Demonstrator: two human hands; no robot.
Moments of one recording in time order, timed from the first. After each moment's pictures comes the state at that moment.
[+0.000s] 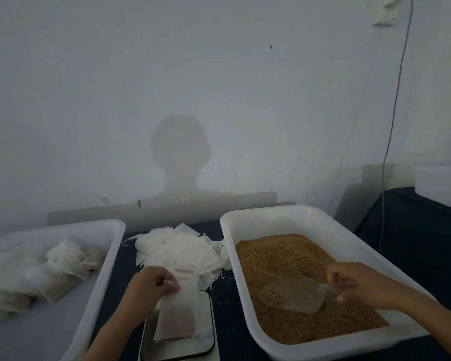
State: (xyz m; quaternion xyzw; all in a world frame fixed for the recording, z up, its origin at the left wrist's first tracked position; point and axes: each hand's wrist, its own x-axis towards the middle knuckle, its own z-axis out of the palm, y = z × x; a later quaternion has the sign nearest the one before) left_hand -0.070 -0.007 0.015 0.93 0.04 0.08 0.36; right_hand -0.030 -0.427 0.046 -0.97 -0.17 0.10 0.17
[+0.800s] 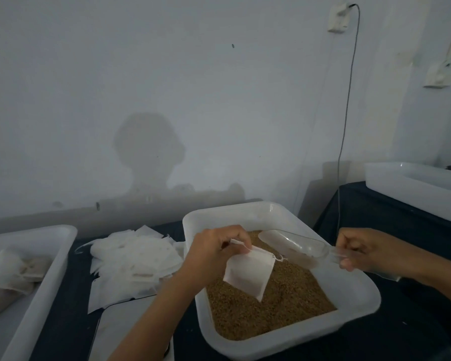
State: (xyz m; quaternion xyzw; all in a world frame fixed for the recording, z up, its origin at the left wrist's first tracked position) left_hand -0.040 -0.177 0.077 0.84 -0.29 0.15 0.43; right_hand -0.065 -0.505 0.113 -0.95 -0.12 0.06 0.29
